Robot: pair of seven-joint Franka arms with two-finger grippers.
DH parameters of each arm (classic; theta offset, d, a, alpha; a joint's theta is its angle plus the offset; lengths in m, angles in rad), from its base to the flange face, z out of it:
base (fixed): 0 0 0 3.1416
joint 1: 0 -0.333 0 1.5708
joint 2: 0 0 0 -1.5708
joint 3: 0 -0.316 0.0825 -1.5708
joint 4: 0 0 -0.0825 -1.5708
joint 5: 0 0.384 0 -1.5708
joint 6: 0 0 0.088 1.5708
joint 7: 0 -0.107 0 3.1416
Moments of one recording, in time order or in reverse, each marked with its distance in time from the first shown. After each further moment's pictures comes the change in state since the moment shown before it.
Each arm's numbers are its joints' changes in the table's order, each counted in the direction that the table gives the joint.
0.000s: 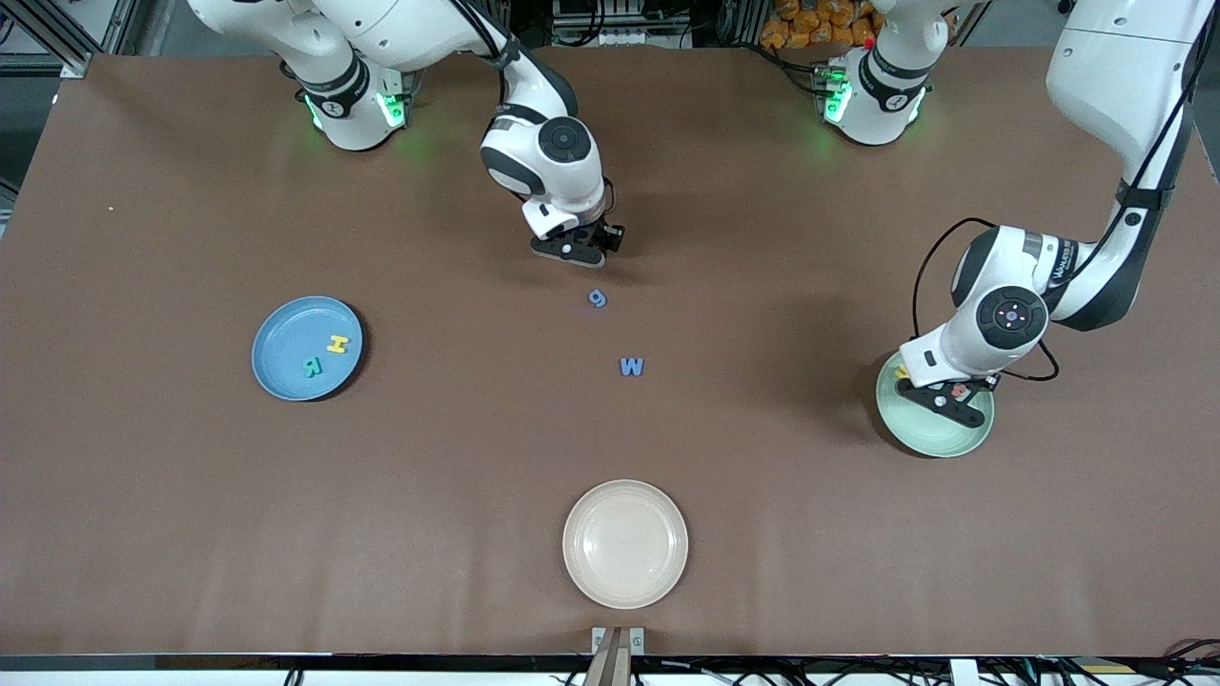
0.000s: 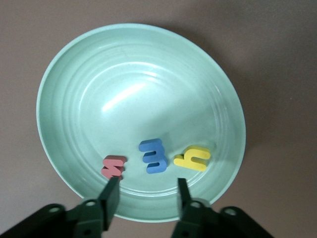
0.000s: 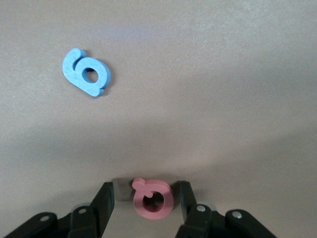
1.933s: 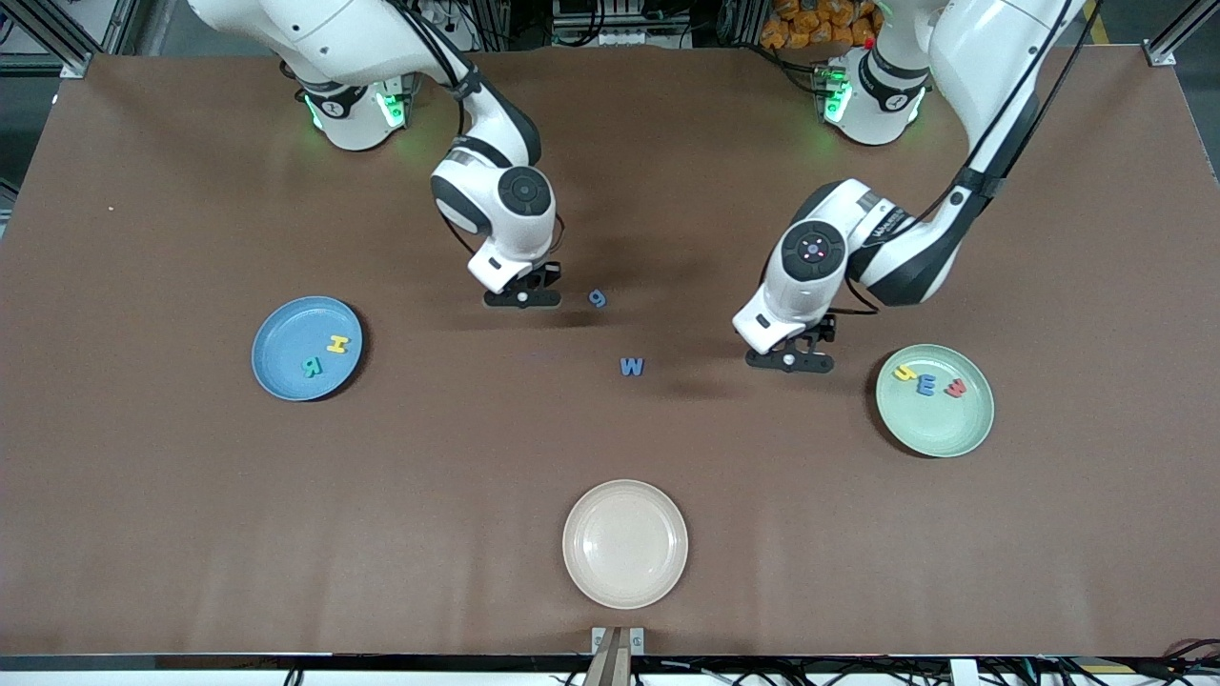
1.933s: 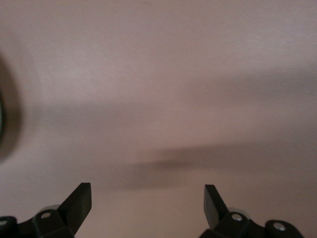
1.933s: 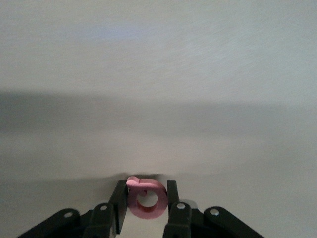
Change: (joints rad) left arm 0.222 0.003 0.247 0.006 -0.110 0.024 0.809; right arm 0.110 -0.084 0.124 0.018 -0.081 0.303 0.555
